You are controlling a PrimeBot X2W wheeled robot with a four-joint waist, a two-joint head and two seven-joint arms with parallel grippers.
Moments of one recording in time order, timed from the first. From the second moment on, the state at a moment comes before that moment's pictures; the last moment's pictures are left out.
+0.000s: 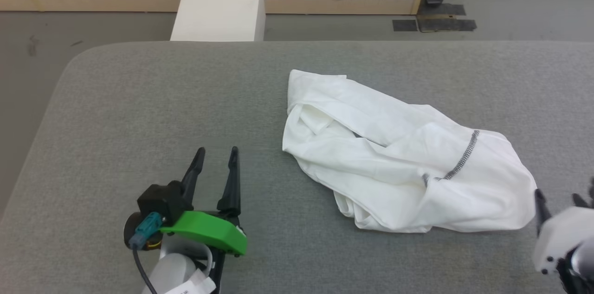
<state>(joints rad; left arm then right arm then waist) -0.15 0.05 -0.16 0.23 -0.32 -0.07 -0.26 -0.03 -0.05 -0.35 -0.01 -0.01 0.13 0.45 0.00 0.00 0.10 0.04</state>
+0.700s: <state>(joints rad) -0.71 0.05 -0.60 0.57 -0.41 -0.11 0.10 0.00 -0.05 -0.13 -0.13 0.13 0.13 0.10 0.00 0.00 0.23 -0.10</state>
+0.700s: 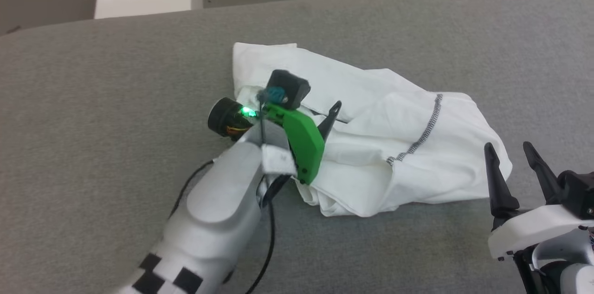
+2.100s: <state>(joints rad) -0.06 0.37 -0.22 -0.02 -0.66 0.33 0.16 0.03 -0.05 -0.15 -0.15 0.16 0.13 0.12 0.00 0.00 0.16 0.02</state>
